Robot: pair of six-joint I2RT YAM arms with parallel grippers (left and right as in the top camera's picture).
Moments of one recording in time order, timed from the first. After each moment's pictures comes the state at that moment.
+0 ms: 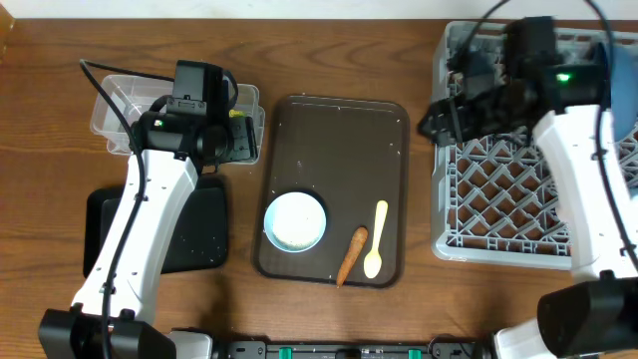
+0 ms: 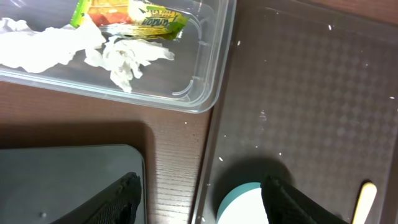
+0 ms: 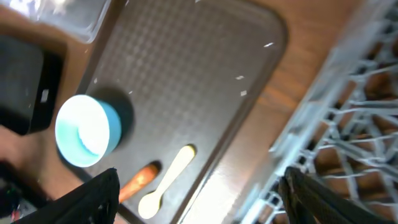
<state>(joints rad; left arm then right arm) -0.14 1.51 1.34 -0.95 0.03 -0.26 0.14 1.69 1.67 -1.19 -0.41 -0.13</state>
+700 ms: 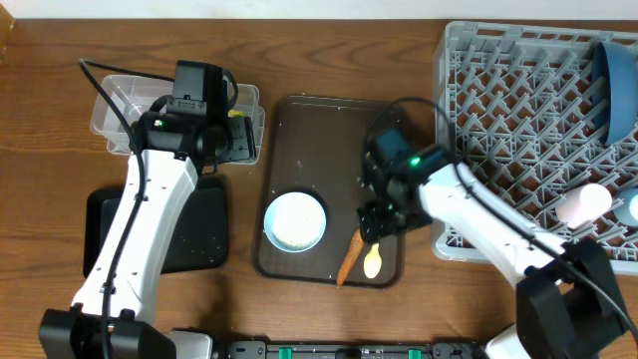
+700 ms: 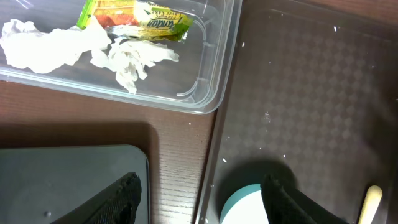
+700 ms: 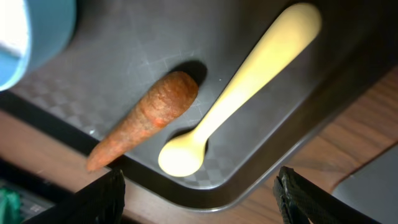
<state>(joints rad) -0.14 1.51 1.34 -0.95 0.02 -0.26 0.60 1.69 1.14 -1.00 -0.20 0.23</state>
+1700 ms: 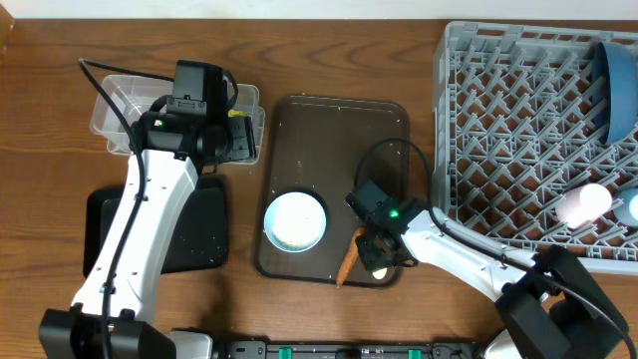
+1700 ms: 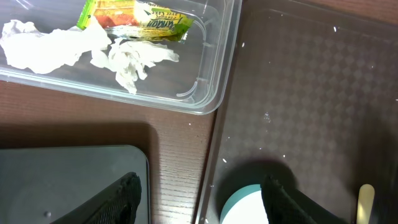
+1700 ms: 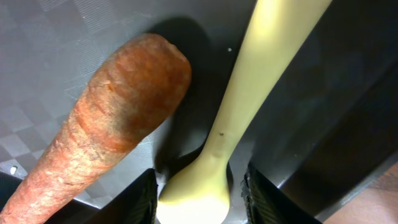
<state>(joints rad) -0.14 1.51 1.34 -0.95 0.02 -0.26 0.75 1.66 0.87 -0.71 -0.07 0.43</state>
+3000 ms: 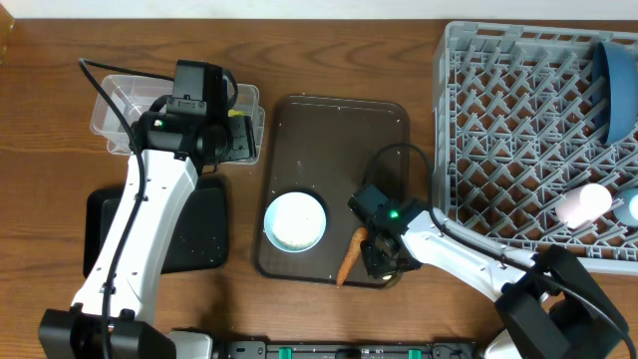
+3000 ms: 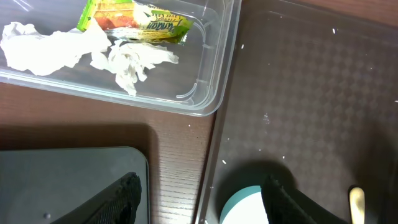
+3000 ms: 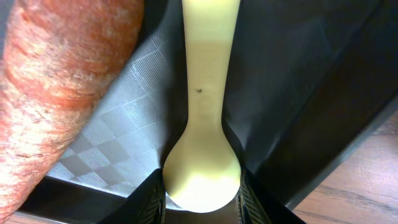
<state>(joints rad) -0.14 1.51 1.34 -0.94 0.02 -0.26 0.75 1.66 0.86 -0.79 -0.10 0.52</state>
